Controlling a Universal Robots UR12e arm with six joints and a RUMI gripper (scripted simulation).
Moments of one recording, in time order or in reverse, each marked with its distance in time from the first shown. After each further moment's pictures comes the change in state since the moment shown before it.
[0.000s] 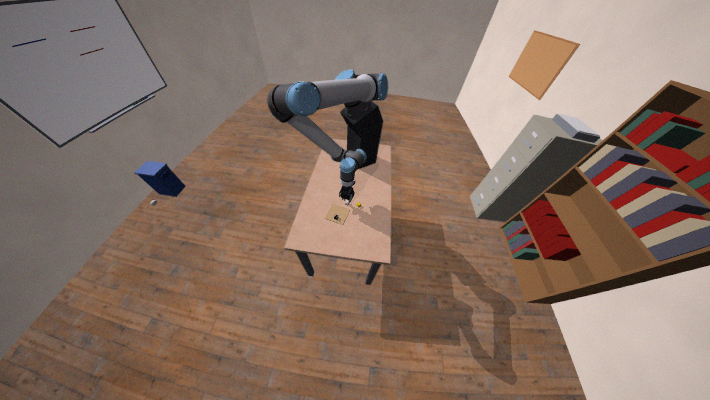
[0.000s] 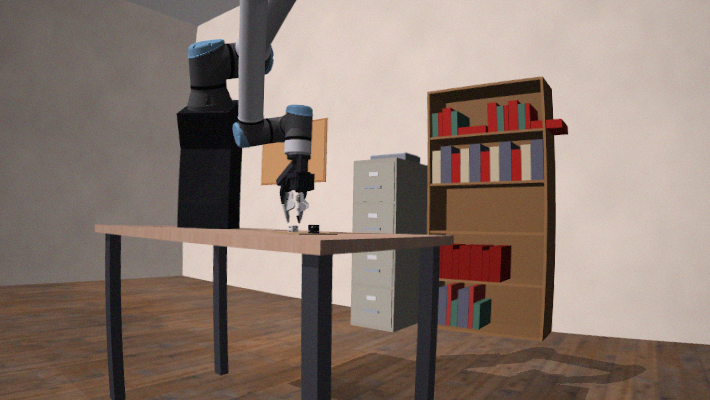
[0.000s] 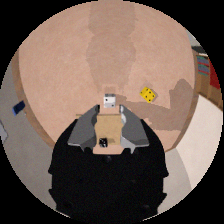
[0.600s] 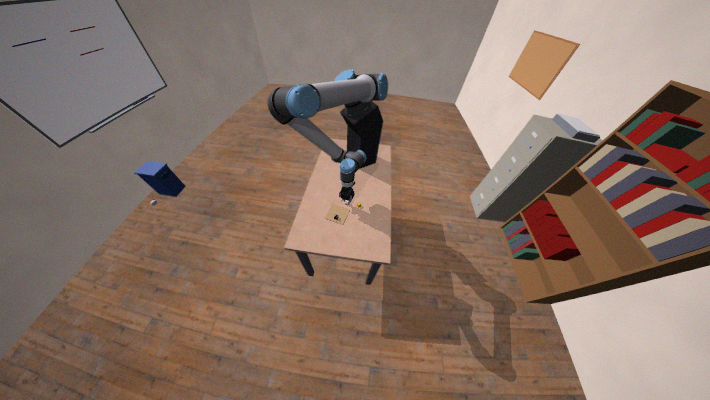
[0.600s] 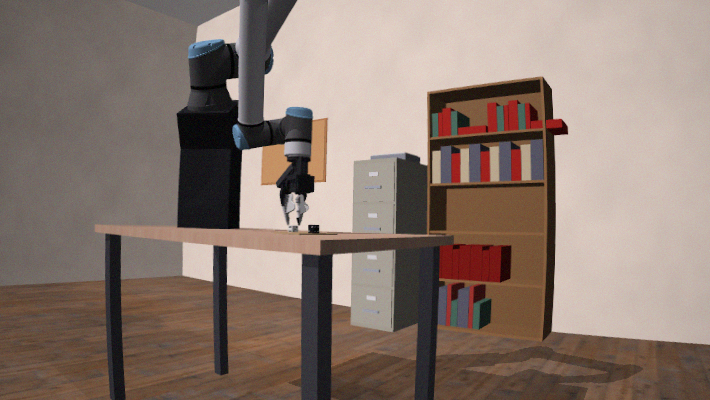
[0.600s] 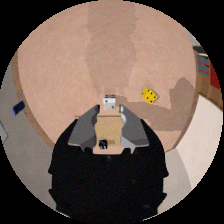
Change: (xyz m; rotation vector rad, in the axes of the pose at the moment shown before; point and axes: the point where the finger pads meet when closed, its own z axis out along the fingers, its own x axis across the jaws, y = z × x) arm 0.000 0.000 0.007 0.000 0.000 0.000
